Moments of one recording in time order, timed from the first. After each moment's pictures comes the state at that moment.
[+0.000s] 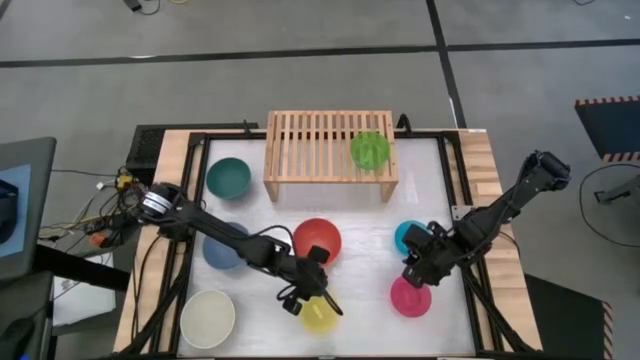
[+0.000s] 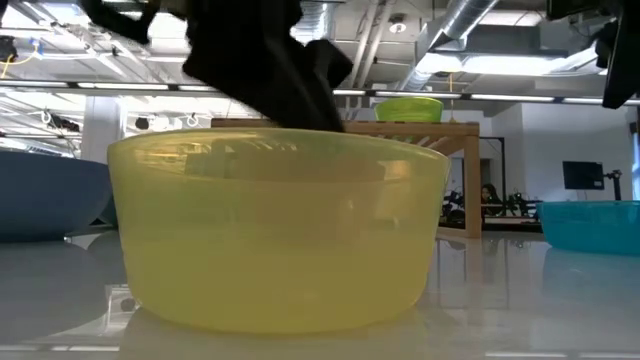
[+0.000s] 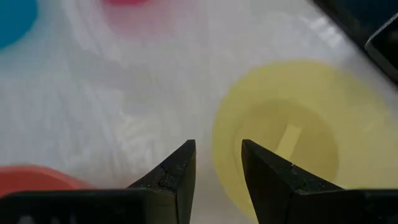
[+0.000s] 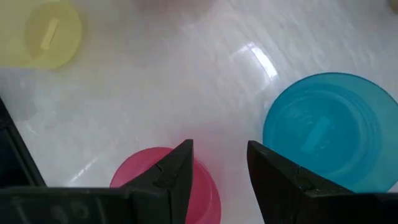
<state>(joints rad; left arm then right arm) -0.37 1.87 1.22 -0.14 0.00 0.13 0.64 1.23 0.98 -0.99 0.30 1.23</state>
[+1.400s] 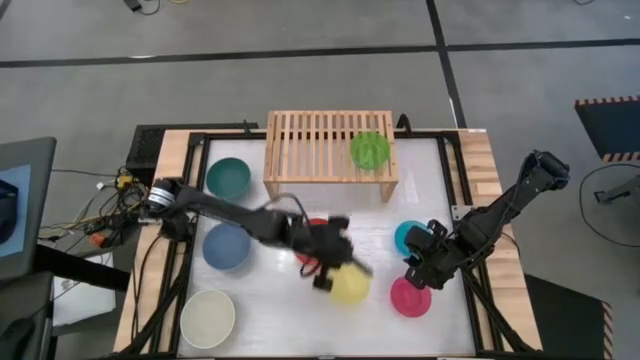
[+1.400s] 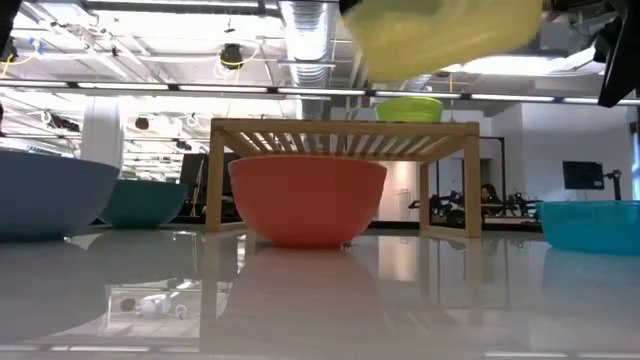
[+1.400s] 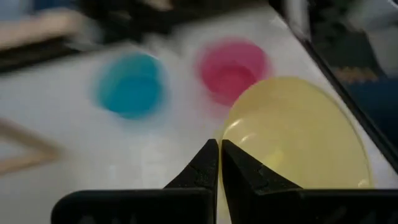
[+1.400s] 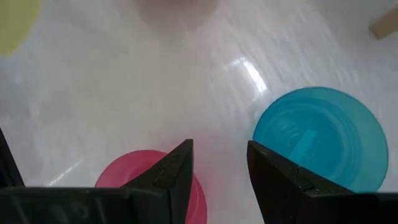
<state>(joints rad) -0.21 1.85 1.59 -0.30 -0.07 0.07 0.68 1.23 0.98 -1.01 0.37 1.19</state>
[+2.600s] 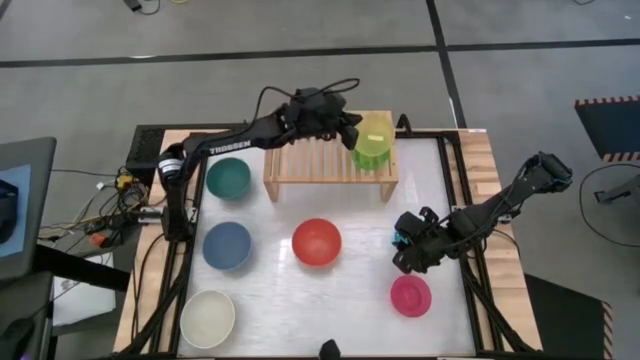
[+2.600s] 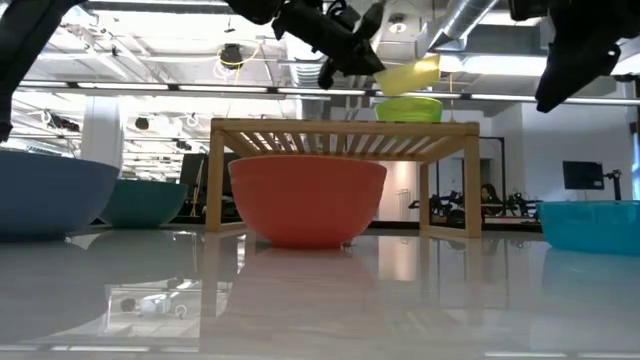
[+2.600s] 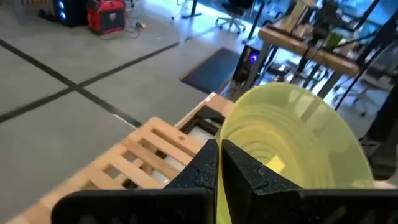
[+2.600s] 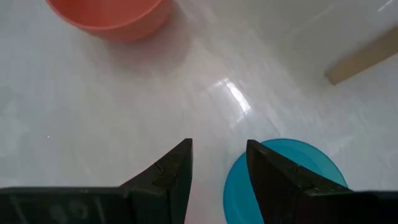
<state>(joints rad) 0.41 1.92 1.76 -0.06 -0.03 -0.25 0.53 1.23 0.98 -0.96 0.44 1.07</state>
